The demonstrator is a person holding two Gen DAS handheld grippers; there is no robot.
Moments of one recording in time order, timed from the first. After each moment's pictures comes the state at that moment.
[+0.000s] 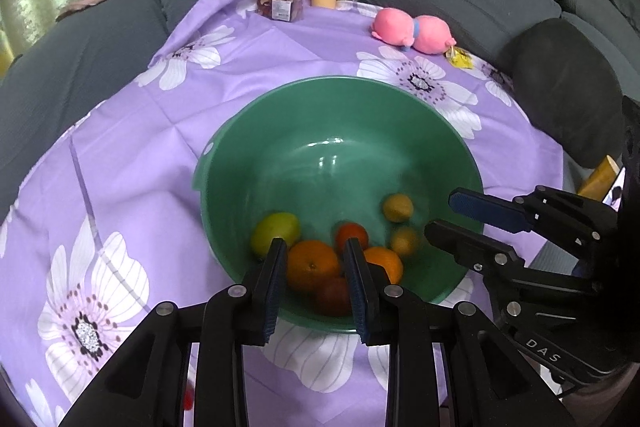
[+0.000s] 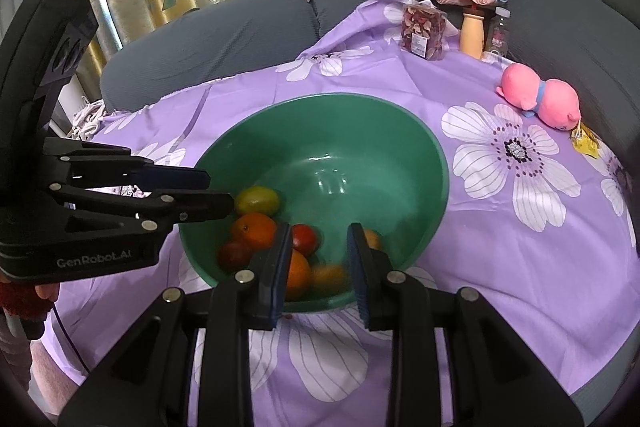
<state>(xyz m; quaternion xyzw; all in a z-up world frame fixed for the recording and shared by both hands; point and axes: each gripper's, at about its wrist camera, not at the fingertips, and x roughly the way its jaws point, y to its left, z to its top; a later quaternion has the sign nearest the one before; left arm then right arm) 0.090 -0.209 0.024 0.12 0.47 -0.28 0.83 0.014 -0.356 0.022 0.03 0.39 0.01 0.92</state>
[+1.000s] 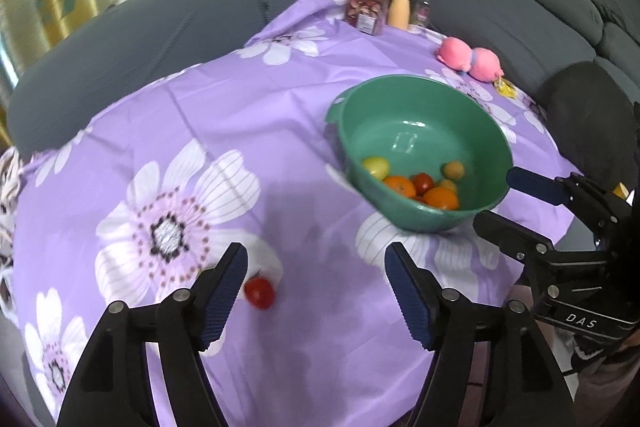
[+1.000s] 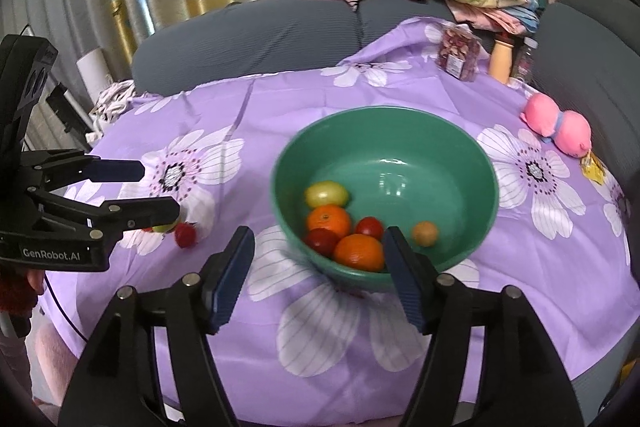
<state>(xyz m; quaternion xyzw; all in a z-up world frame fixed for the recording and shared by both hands) 0.036 -0.100 0.044 0.07 0.46 -0.19 0.87 -0.013 -0.290 0.043 -0.02 0.38 0.05 0.92</state>
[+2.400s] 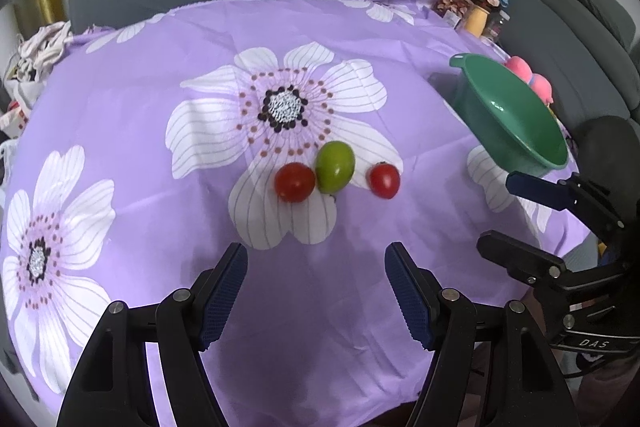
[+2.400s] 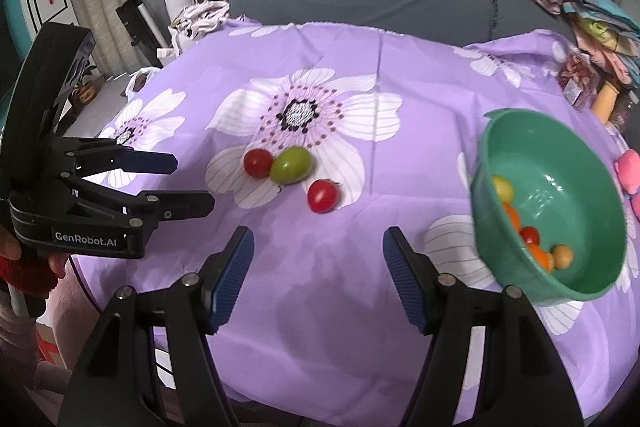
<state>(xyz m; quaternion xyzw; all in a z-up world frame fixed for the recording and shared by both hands) -0.006 0.025 -0.008 -0.04 0.51 -0.12 0.85 -0.010 -0.165 0.007 -0.10 0.45 0.19 0.87</state>
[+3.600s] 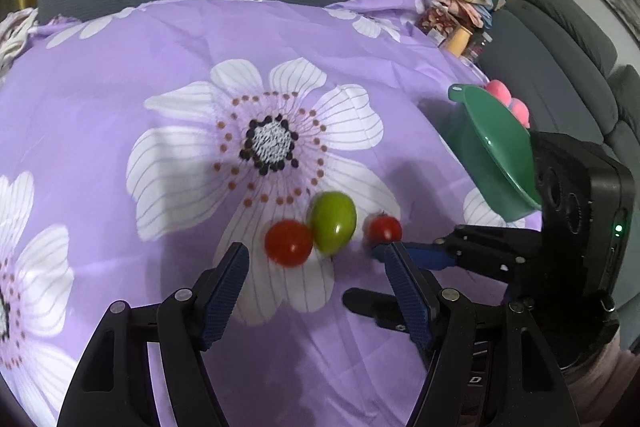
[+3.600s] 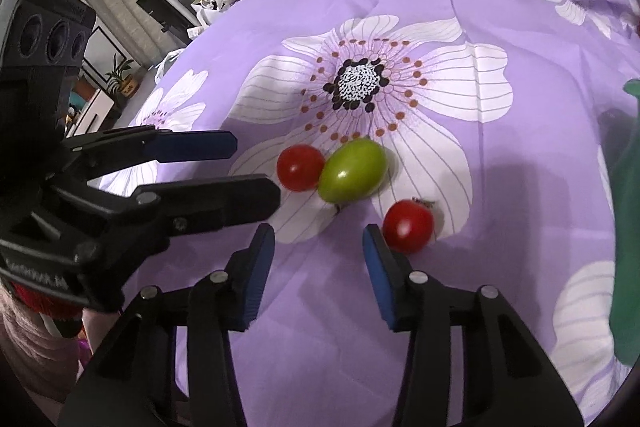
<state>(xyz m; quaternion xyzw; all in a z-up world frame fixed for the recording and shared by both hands) 0.050 0.038 -0.020 -0.09 0.49 -0.19 0.84 0.060 -0.128 -0.054 -0.01 0.53 0.27 0.80</state>
